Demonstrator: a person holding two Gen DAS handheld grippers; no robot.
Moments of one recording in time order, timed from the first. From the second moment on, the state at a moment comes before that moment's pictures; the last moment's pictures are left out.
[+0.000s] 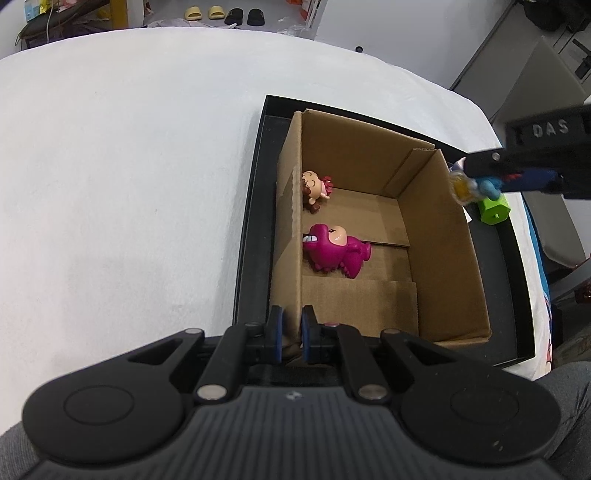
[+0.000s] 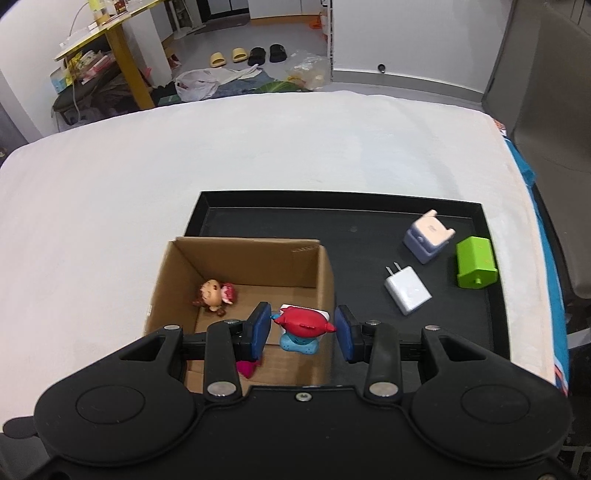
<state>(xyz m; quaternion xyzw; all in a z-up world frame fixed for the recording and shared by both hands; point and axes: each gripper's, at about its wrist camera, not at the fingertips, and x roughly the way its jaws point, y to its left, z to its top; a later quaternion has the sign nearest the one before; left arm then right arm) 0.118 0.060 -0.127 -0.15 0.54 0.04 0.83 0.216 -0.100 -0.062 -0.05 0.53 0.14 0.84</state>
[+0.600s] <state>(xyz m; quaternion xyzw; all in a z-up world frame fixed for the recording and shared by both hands) 0.120 0.059 -0.127 -0.15 0.55 0.05 0.82 0.216 -0.098 -0.058 -0.02 0.50 0.16 0.85</state>
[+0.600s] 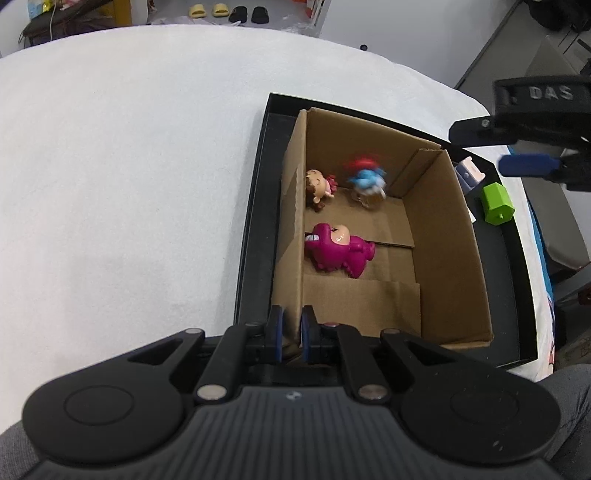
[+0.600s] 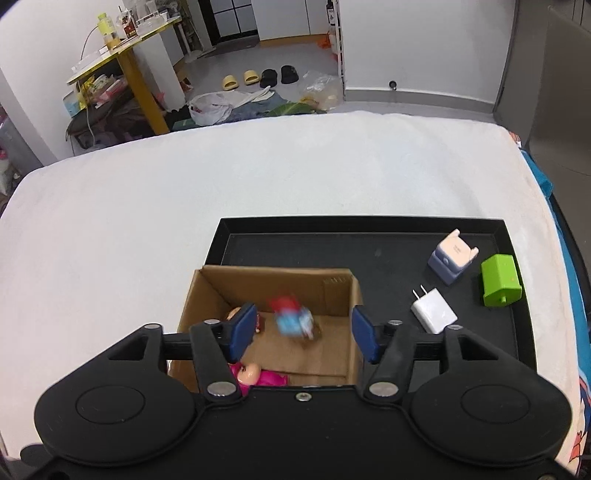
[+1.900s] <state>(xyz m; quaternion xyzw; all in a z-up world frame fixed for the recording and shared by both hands) 0.123 0.047 -0.120 -0.13 0.55 0.09 0.82 0.217 -0.217 -0.075 0.07 0.51 0.16 0.84</state>
